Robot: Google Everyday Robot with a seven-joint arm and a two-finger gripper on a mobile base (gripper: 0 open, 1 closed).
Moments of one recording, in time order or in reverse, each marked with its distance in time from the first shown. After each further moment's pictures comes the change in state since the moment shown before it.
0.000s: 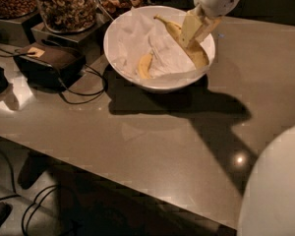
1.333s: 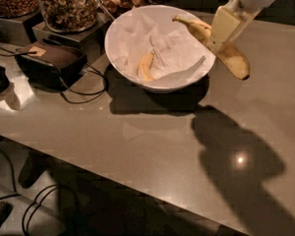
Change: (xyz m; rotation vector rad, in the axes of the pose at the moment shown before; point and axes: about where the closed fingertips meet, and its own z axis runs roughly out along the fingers) arm 0.075 0.023 -0.073 0.113 0.056 -0.093
